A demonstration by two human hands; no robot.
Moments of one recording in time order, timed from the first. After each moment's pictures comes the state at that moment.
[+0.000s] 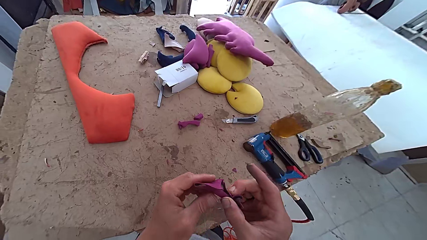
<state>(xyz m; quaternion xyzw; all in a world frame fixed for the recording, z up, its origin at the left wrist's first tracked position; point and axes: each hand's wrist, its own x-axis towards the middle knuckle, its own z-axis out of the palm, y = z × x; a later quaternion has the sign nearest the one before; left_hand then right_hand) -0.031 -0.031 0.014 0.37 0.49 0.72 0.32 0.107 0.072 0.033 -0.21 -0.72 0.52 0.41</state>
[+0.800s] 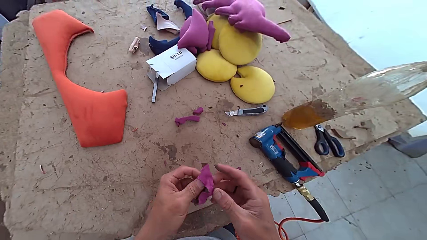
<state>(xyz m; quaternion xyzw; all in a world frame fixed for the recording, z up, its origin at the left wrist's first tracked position) -0.038 -0.002 -0.010 0.16 0.48 0.72 0.48 0.104 0.111 0.006 -0.25 -0.67 0.65 0.27</state>
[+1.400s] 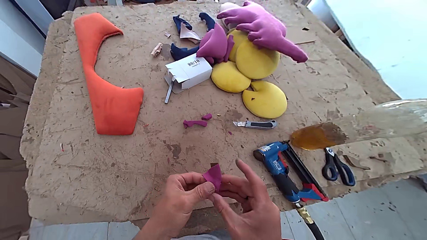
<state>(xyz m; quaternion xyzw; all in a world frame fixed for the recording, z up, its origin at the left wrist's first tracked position) -0.018 0.006 0.017 0.08 0.48 0.72 0.49 0.107 0.118 0.029 -0.23 -0.79 0.50 0.29</state>
